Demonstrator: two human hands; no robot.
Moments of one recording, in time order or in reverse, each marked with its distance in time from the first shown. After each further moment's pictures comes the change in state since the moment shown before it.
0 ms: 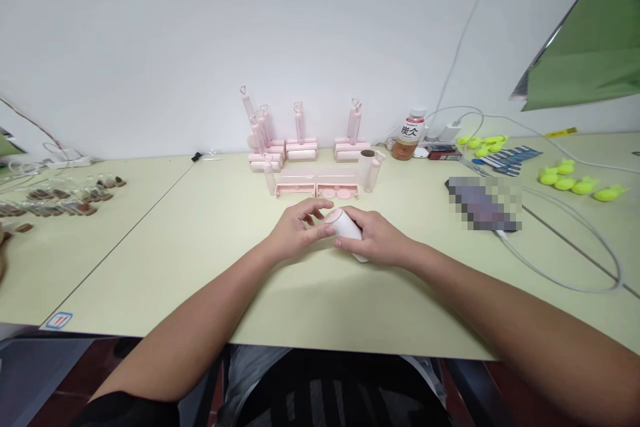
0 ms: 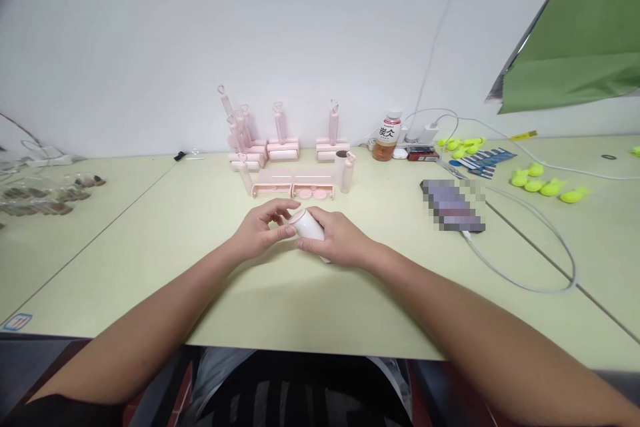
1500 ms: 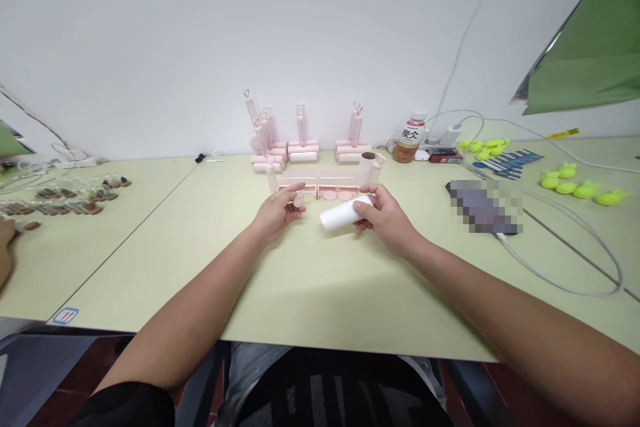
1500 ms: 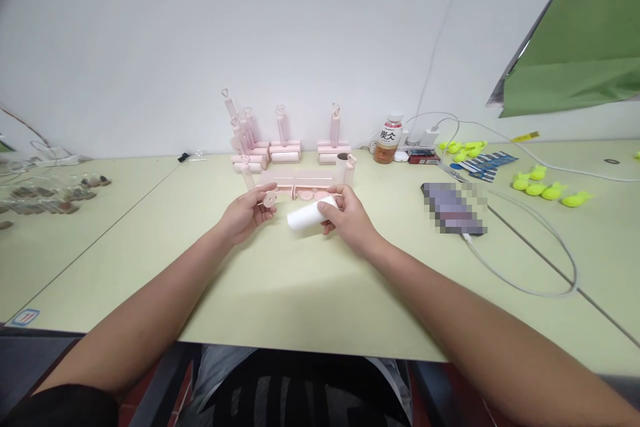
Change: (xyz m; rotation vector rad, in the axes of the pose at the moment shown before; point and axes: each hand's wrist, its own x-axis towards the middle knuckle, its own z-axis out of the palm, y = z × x) left_hand 0.019 -0.013 -0.027 -0.673 0.297 -0.509; right_hand 0.011 0.010 -0.003 0.663 0.402 0.242
